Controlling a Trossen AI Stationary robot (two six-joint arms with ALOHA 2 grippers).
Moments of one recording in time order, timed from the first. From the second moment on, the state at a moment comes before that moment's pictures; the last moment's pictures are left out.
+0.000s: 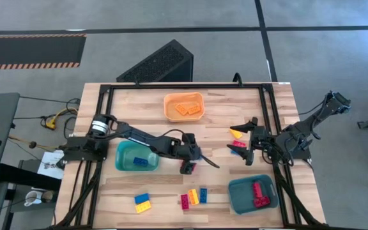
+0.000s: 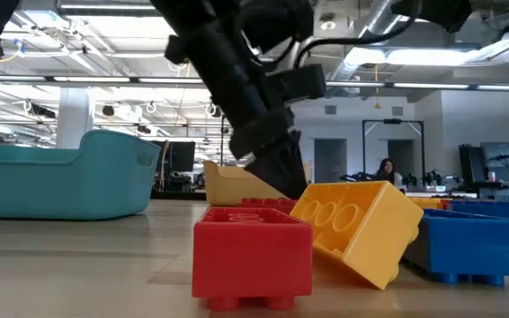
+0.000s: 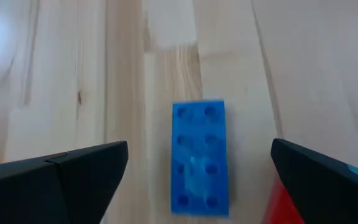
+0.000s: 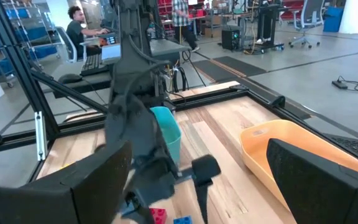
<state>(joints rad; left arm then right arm) -0.15 2.06 1.34 -0.24 -0.22 0.06 0.59 0.76 0.58 0.04 0.84 0.26</state>
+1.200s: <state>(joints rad) -0.21 1.68 1.34 -0.53 -0.39 -0.08 0.59 0.76 0.58 0.03 0.84 0.26</state>
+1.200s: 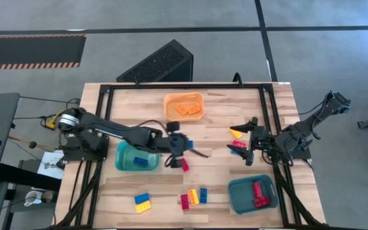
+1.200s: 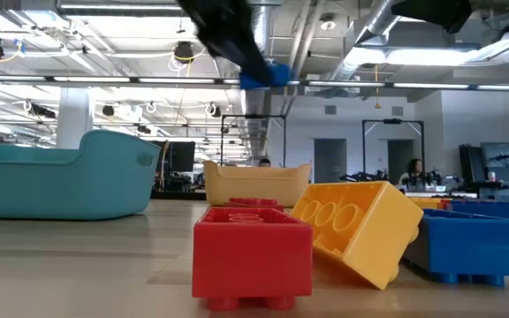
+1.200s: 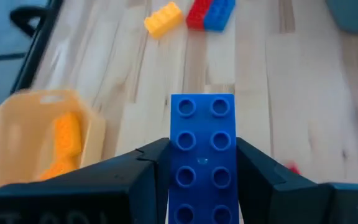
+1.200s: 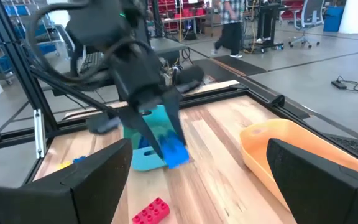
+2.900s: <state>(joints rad) -0.47 0.98 0.66 -0.57 -0.50 -0.72 0.59 0.76 0.58 0.04 0.84 0.26</state>
